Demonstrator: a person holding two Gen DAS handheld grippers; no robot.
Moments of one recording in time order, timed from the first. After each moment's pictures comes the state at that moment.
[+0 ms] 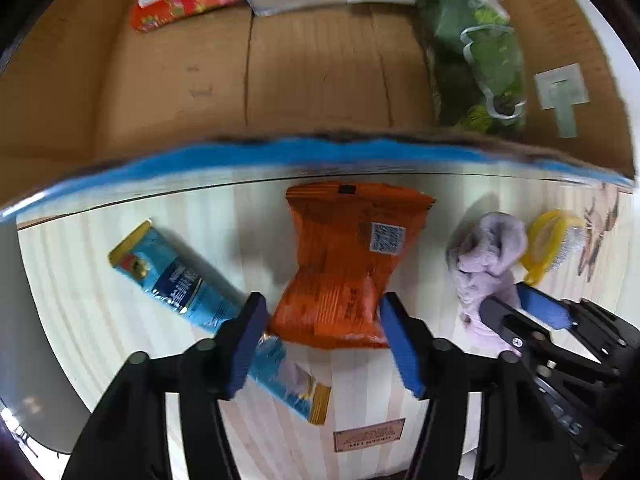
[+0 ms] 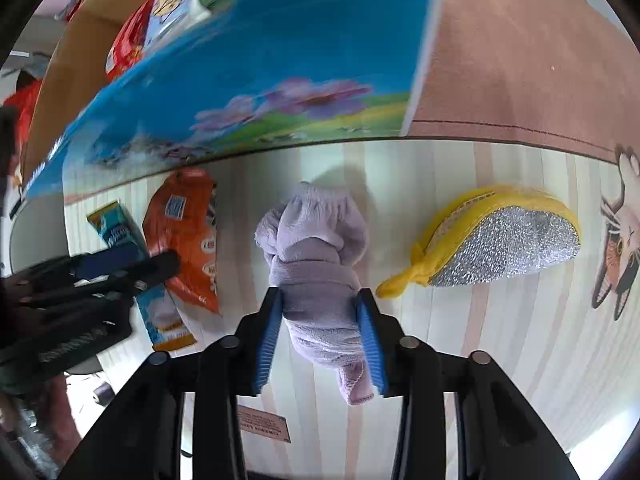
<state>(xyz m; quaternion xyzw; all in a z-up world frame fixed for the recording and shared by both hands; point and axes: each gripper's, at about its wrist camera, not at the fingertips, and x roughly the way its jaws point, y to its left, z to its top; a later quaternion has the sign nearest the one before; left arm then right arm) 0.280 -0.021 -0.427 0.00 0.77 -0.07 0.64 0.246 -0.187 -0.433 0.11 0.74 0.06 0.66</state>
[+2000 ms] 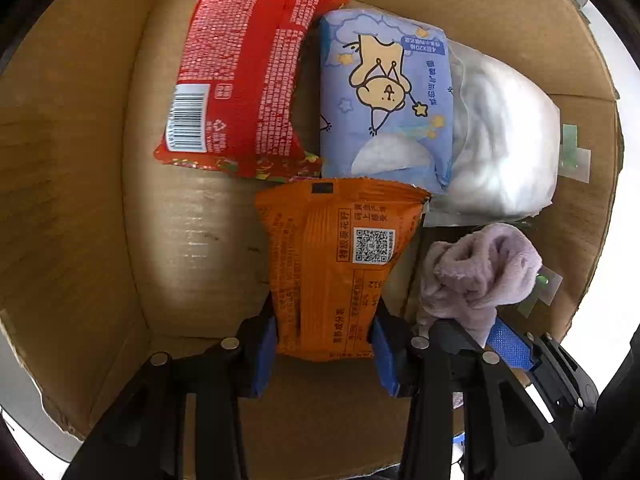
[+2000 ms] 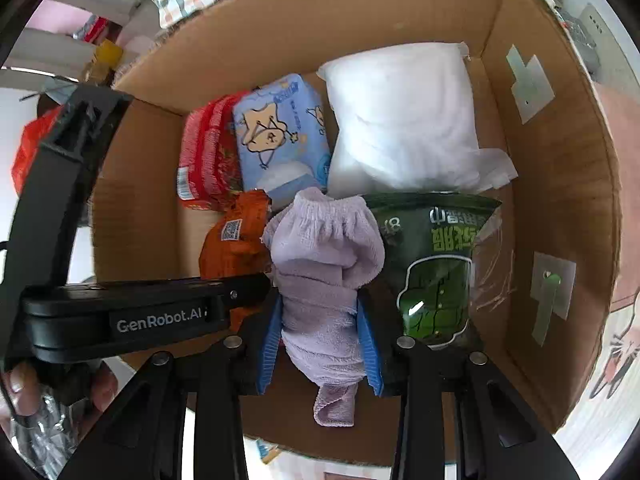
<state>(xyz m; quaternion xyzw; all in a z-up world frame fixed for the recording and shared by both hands) 0.418 0.038 -0.416 -0.11 0.82 -0.08 0.56 0.398 -0.105 -0.401 0.14 0.71 0.08 0.68</state>
